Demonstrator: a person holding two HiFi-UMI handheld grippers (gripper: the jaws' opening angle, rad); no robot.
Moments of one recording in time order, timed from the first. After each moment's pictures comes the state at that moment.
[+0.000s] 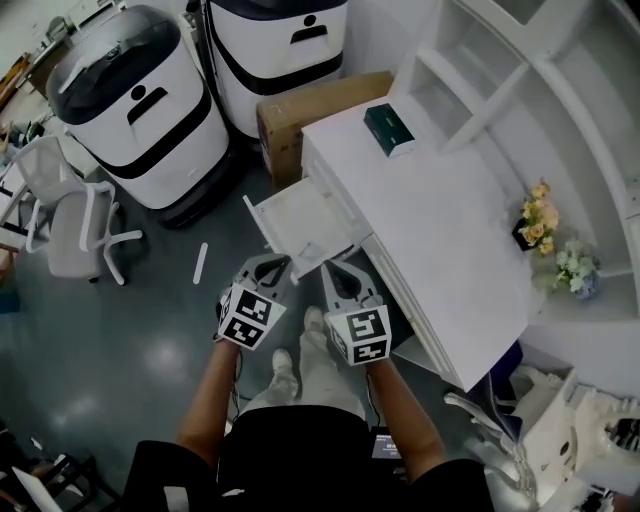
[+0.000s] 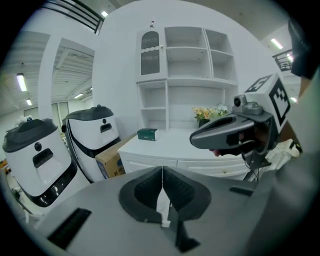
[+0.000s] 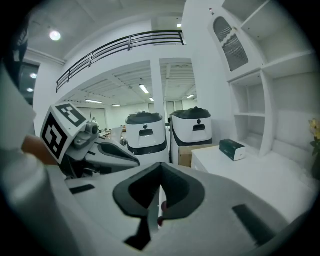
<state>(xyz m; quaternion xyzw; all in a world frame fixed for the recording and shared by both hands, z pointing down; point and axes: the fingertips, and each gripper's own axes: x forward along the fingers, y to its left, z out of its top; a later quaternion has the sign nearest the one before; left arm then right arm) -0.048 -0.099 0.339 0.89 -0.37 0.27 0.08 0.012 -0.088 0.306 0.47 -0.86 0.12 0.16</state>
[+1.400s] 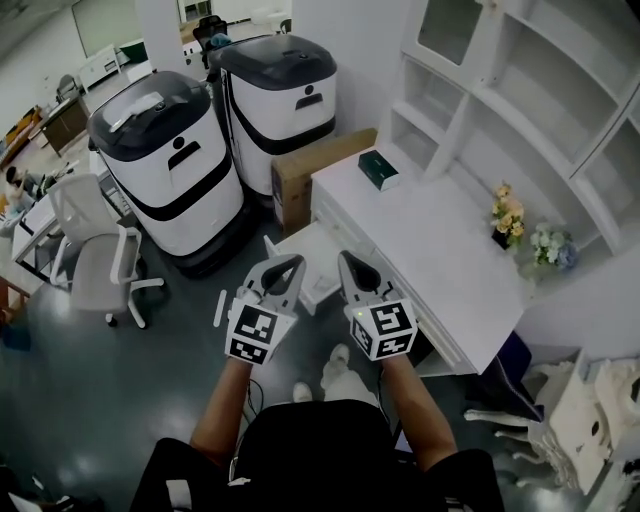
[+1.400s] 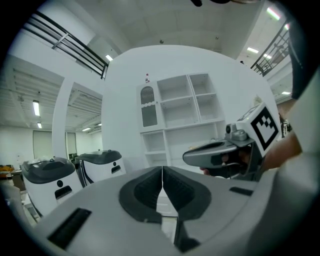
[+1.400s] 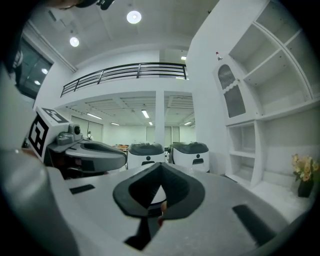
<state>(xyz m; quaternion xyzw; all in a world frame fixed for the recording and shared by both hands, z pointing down) -0.093 0.018 0.124 0.91 -0.41 0.10 -0.04 -0.023 0.013 0.124 0.51 -0.86 0.02 0.05</state>
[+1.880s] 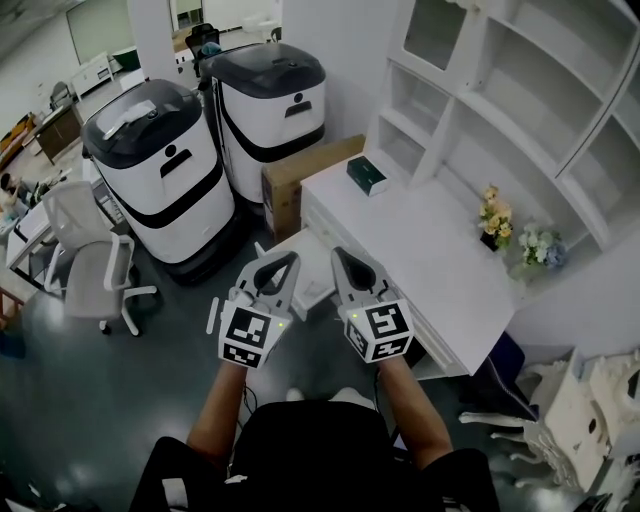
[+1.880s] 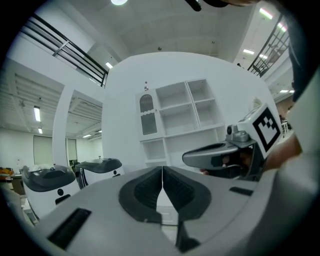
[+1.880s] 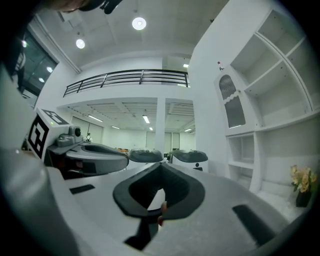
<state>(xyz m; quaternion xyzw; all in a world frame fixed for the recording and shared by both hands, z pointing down) -0.082 0.028 0.088 0.91 -0.41 0.07 -0.07 -0.016 0.024 0.085 0.51 -0.86 -0.02 0.02</state>
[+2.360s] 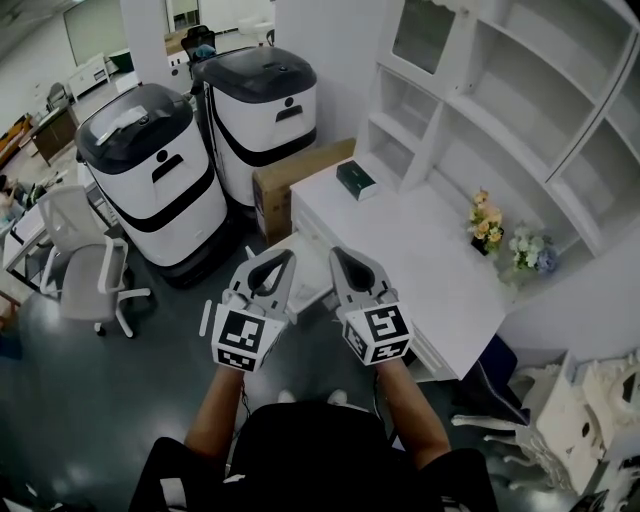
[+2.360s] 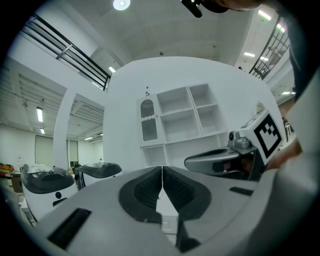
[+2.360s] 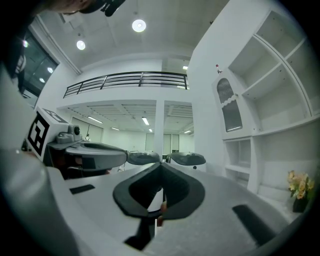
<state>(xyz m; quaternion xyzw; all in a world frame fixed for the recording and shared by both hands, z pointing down) -0.058 0.026 0.054 0.90 -0.42 0.04 -0.07 0.013 0.022 0.060 0.51 -0.86 -0.02 0.02</state>
